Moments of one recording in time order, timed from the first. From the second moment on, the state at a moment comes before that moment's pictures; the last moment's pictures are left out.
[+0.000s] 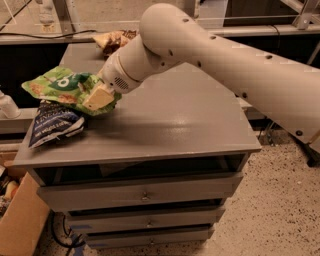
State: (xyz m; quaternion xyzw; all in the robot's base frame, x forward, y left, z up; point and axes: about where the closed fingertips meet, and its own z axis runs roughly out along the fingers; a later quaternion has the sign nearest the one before) arm 0.588 0.162 0.888 -0.62 0.65 0.23 0.37
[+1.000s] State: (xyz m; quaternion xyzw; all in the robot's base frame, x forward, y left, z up) arm 0.590 0.119 0.877 -0.62 0.66 0.21 0.37
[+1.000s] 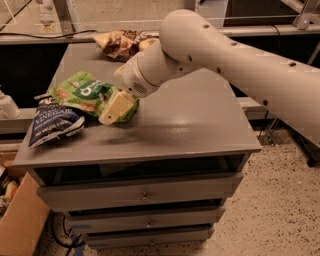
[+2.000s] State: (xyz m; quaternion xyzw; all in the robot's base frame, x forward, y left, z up) arm 0.607 0.048 0.876 -0.55 0.70 0.22 0.39
